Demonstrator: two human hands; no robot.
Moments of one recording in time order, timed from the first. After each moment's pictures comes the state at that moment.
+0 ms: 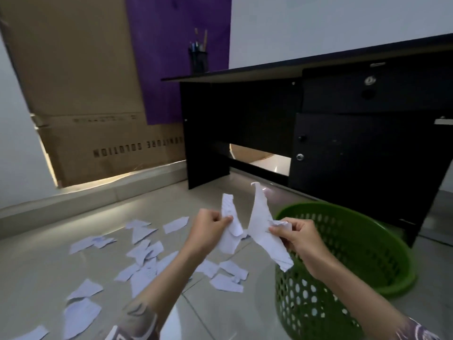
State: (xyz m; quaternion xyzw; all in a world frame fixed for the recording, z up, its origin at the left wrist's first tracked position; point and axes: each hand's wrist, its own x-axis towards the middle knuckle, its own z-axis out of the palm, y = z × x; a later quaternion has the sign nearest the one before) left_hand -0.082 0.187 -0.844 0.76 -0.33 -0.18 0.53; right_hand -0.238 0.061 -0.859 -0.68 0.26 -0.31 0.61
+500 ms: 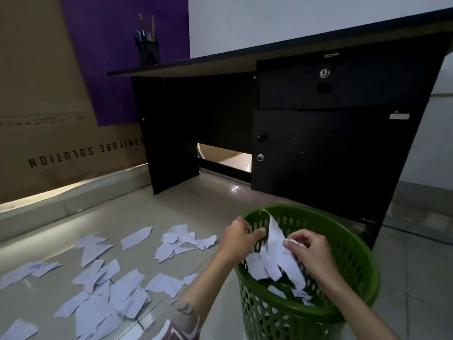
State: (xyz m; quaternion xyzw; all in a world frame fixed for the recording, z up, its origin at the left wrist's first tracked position) left_hand -0.151 0.034 -0.868 0.76 -0.42 -0.25 0.44; right_hand -0.297 -0.043 -0.898 -0.73 0.40 -0.38 0.40
